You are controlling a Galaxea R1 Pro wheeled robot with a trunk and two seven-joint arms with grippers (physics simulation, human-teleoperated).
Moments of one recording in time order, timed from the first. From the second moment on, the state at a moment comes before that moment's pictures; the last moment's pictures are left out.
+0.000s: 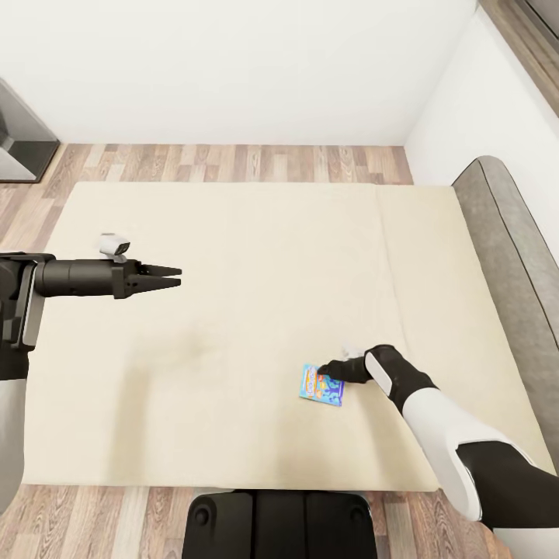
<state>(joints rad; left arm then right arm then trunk) -1.02 0.38 0.09 -1.42 0.02 1.04 -1.57 -1.04 0.00 0.09 -0.38 -0.23 0.71 0.22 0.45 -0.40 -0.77</state>
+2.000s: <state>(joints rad) -1.02 0.38 0.08 -1.42 0.02 1.04 -1.57 -1.03 0.01 0.09 -0.37 -0.23 0.70 0.16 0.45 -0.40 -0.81</state>
